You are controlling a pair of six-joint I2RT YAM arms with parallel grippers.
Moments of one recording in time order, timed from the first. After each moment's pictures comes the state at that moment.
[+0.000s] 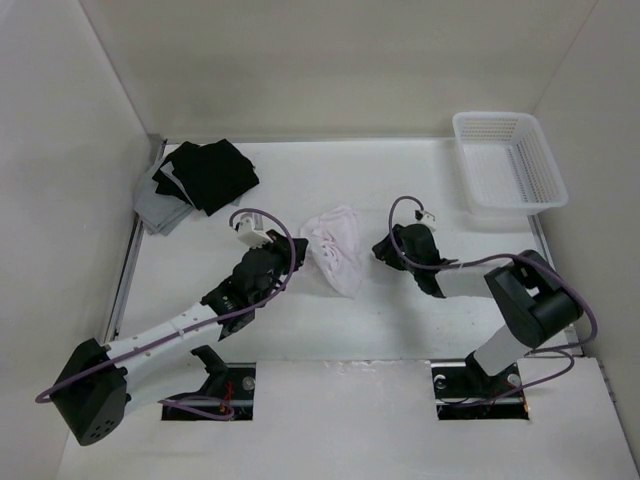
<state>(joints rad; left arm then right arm) -0.79 0.96 0.44 0.32 -0.43 -0.90 0.51 1.57 0.54 0.43 0.17 0.85</state>
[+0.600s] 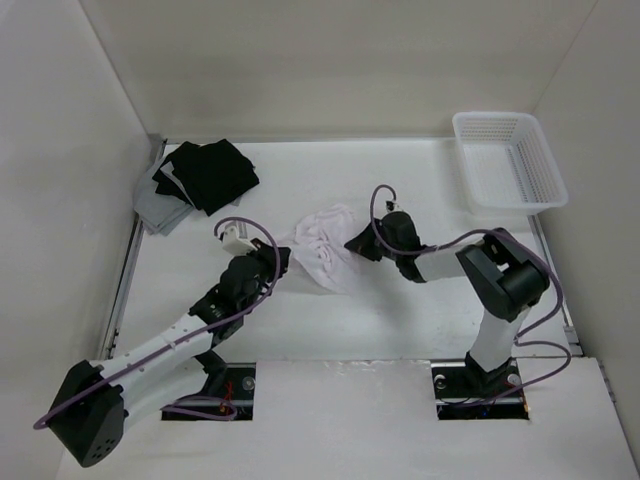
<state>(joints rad) -0.68 0.86 0.33 0.26 -0.39 -0.90 0.54 1.82 0.74 0.56 -0.16 0.96</state>
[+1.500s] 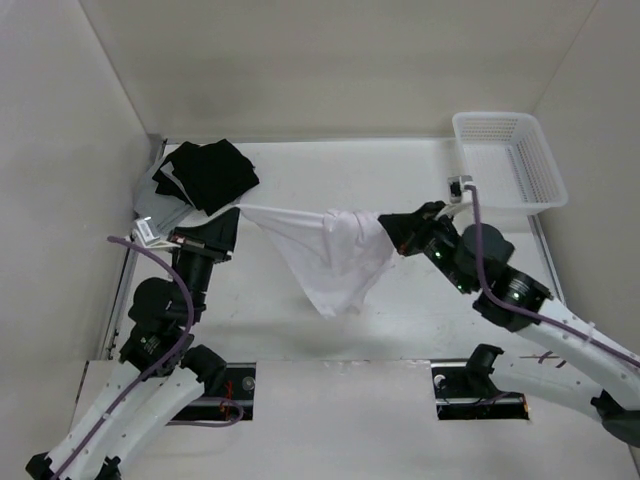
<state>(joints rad) -0.60 0.39 0.65 0.06 -0.40 -0.83 0.91 0.82 0.95 -0.13 0.34 0.57</state>
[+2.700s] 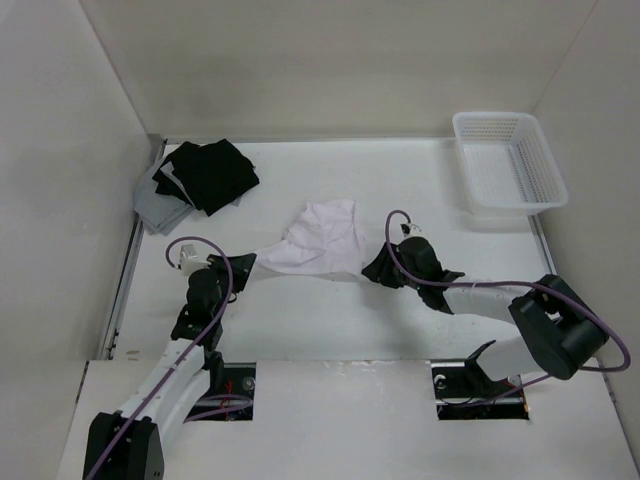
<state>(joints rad) -0.19 0.67 0.09 0.31 -0.05 -1.24 0.60 1.40 0.49 0.30 -0.03 0.81</state>
